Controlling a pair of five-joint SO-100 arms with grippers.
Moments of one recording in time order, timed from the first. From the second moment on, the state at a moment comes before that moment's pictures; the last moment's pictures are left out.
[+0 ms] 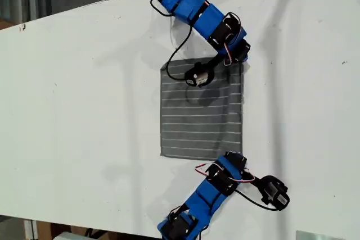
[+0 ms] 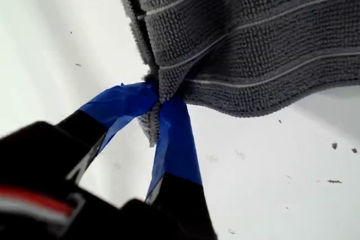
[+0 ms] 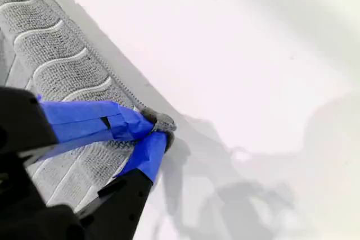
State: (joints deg) arm 0 34.9 50.9 48.6 88.3 -112.2; arm 1 -43.1 72.2 88.9 71.2 90.6
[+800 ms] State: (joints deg) arm 0 26.1 69.8 51.2 89.3 -86.4; arm 1 -34.2 86.5 84.7 78.1 81.0
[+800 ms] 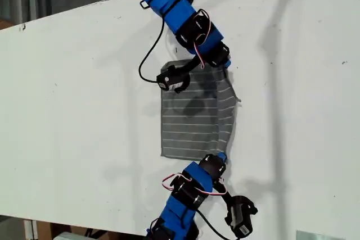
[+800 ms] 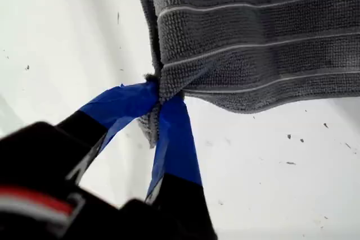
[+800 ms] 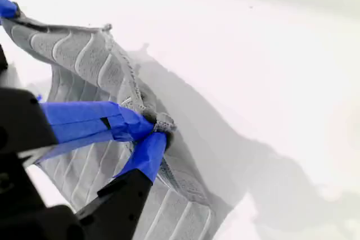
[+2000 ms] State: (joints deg) arm 0 1.1 100.2 91.2 77.5 -76.6; arm 1 -6.3 123.8 117.6 74.2 75.9
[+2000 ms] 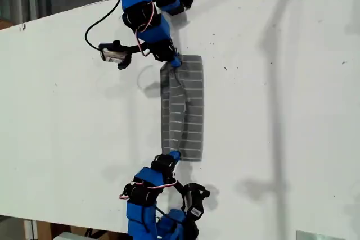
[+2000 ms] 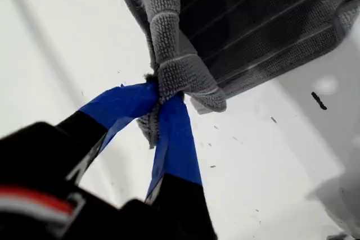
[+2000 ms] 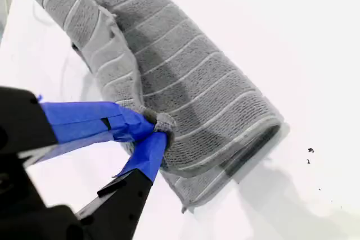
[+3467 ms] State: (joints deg) arm 0 -12.8 92.4 100.8 66.6 -70.5; arm 1 7.8 114.4 130.5 65.0 69.5
